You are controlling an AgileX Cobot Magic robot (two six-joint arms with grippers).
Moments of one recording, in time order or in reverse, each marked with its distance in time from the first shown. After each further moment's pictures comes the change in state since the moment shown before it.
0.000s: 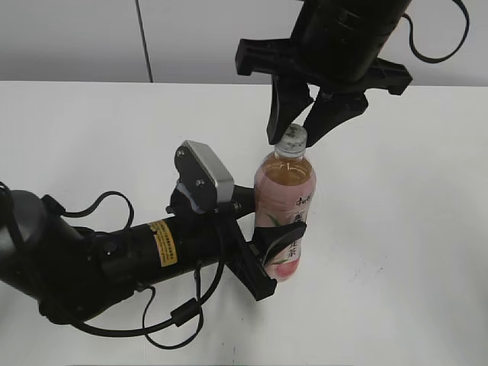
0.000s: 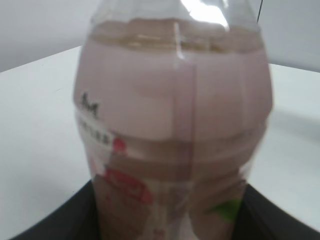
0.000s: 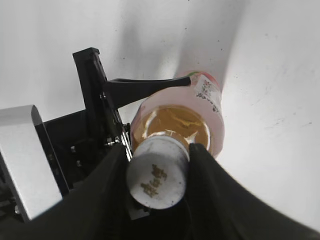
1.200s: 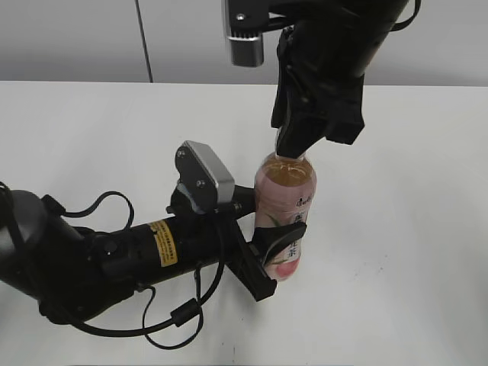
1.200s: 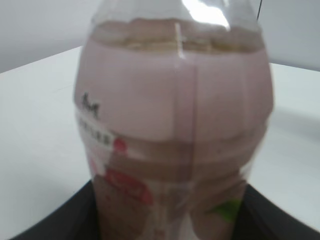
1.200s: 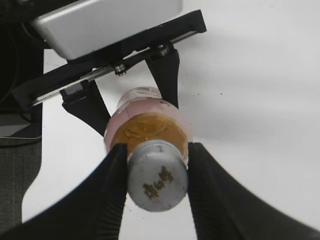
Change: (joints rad) left arm 0.000 0.000 0.000 0.000 0.000 0.002; right arm 0.000 0.000 -0.004 0.008 0.001 -1.505
